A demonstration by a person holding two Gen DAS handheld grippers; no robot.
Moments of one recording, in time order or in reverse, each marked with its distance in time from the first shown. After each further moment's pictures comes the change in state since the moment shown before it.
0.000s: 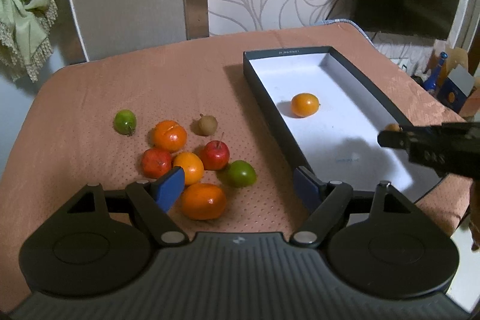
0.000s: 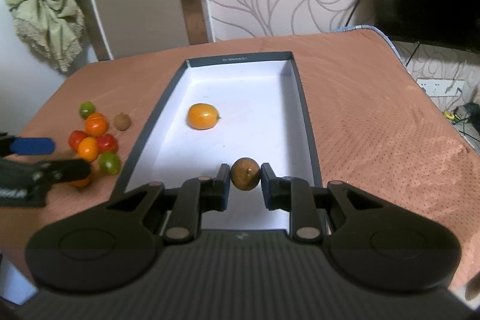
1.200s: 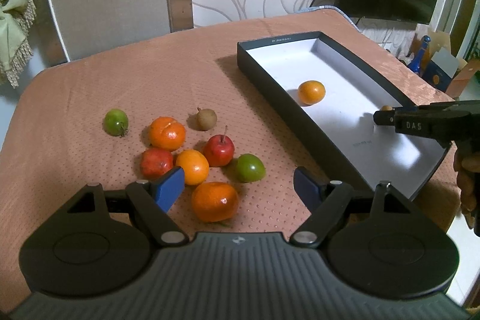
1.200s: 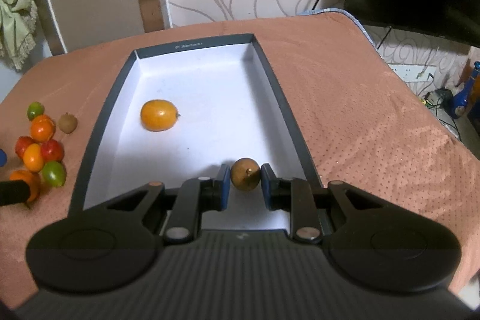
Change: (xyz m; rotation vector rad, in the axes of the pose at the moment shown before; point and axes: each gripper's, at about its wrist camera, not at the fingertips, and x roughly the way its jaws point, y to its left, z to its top) left arm 0.016 0.022 -0.001 0.057 0.034 -0.078; right arm 0.028 -0.010 0.004 0.037 0.039 -0.147
